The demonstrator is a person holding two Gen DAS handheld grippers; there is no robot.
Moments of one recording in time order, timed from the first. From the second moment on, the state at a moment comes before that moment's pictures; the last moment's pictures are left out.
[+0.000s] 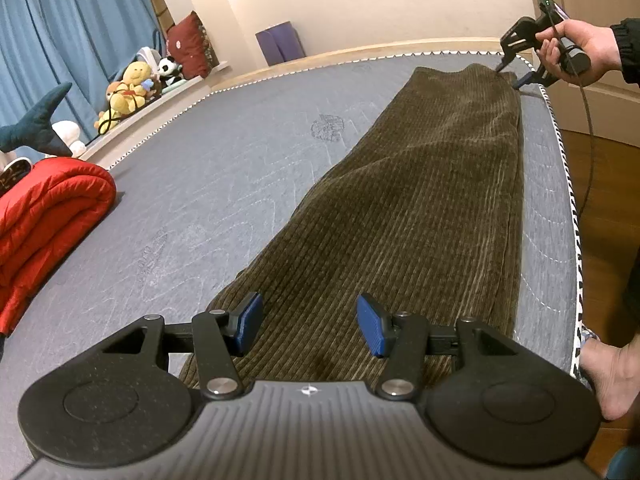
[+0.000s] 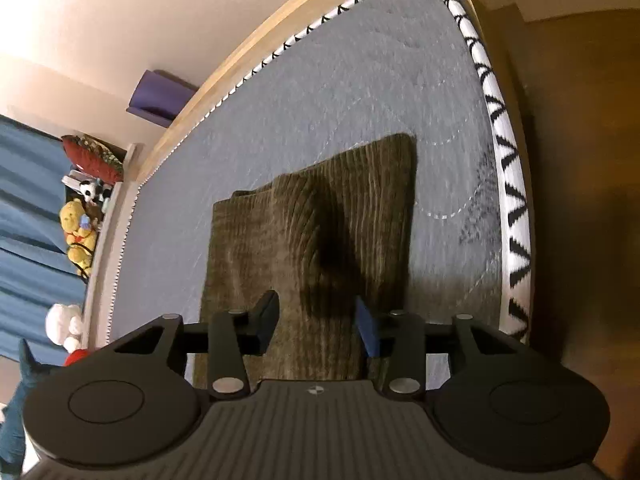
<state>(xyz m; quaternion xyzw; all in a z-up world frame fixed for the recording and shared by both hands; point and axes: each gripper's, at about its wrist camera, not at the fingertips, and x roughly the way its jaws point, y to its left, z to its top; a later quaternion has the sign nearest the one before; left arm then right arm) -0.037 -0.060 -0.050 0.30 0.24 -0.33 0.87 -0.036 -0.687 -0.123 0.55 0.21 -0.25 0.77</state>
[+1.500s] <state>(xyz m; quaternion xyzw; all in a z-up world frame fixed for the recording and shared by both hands) -0.044 -0.057 -0.050 0.31 0.23 -0.34 0.86 -0.020 -0.691 -0.102 0.51 0.16 -0.24 0.81</state>
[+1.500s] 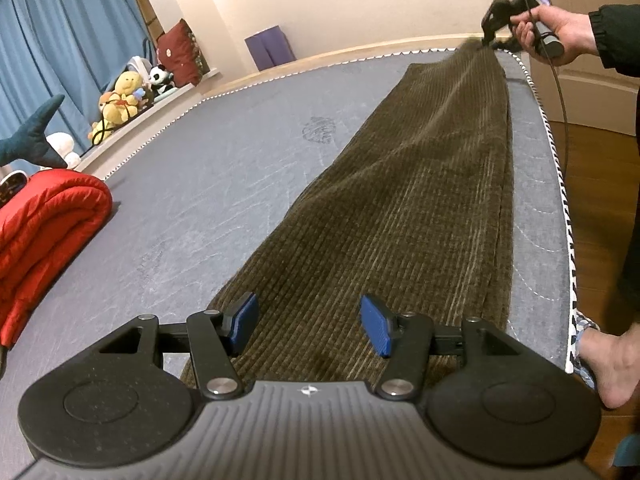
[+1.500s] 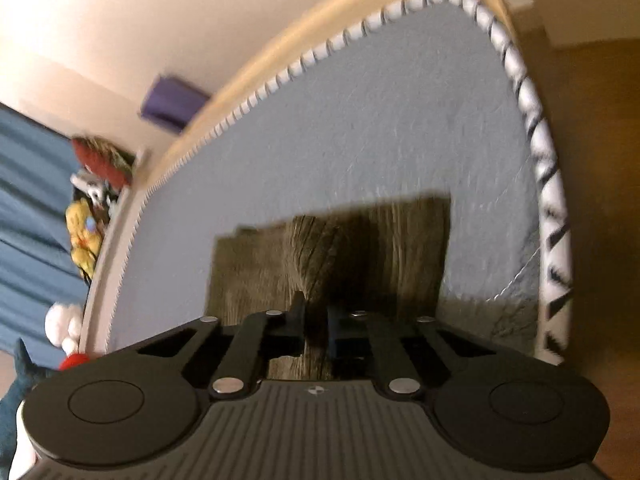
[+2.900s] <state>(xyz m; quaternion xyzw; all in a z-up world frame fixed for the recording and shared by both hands) -0.001 0.119 -0.019 0.07 0.35 -0.18 0.92 0.167 -0.488 -0.083 0.22 0.38 -0.23 0.87</state>
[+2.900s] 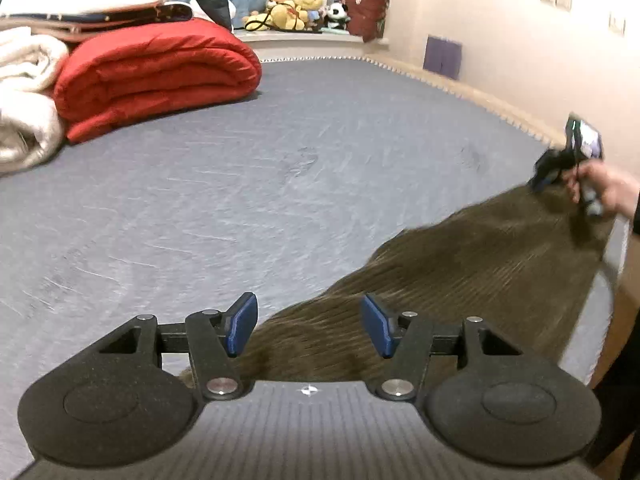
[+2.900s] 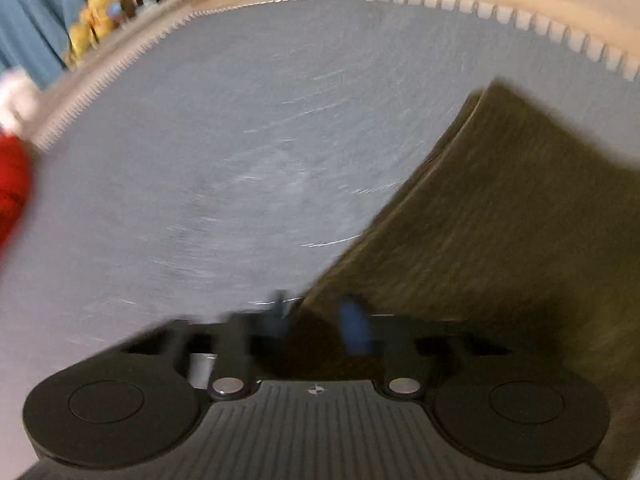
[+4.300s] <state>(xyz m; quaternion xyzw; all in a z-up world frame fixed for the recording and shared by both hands) -0.033 0.075 -0.088 0.22 0.46 -0.24 0.82 0.118 -0.434 -0.021 0.15 0.27 -0.16 0.94</state>
